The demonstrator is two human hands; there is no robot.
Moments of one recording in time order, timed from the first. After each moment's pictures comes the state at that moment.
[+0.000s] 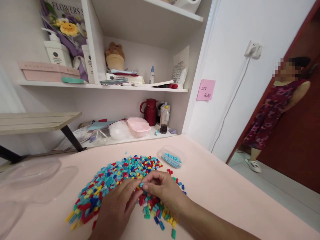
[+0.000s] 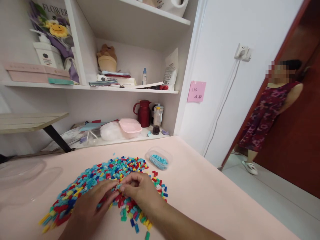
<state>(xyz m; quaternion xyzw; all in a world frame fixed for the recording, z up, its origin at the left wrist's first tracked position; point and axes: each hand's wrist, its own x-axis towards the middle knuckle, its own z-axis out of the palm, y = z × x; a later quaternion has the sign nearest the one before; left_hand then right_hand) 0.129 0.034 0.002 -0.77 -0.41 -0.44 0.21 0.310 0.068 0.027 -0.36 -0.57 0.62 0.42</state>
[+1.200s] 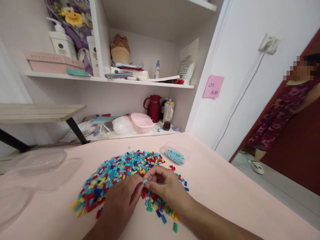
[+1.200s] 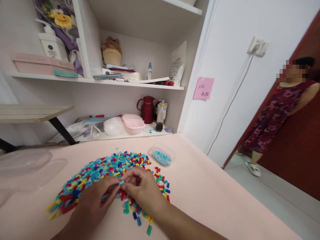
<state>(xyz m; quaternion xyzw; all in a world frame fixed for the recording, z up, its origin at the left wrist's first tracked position) 0.138 0.027 0.009 -0.77 -0.42 -0.44 0.18 0.311 0.062 0.026 -0.33 -0.64 0.55 0.42</state>
